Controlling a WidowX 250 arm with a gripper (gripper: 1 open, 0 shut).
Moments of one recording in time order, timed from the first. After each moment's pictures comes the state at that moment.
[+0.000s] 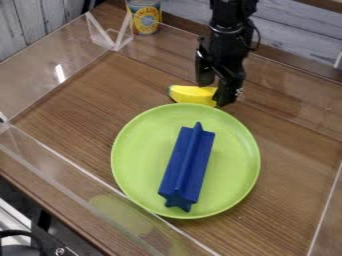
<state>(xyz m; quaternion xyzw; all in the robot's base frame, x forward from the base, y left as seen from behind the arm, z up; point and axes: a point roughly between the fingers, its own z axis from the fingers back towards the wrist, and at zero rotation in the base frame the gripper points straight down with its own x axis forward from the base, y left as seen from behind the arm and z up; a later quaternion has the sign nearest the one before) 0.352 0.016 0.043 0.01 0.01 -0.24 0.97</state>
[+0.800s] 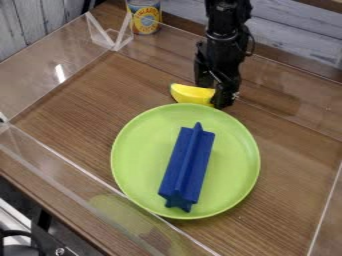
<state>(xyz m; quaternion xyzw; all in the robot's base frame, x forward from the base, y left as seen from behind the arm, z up) 0.357 0.023 0.028 0.01 0.01 -0.24 0.97</state>
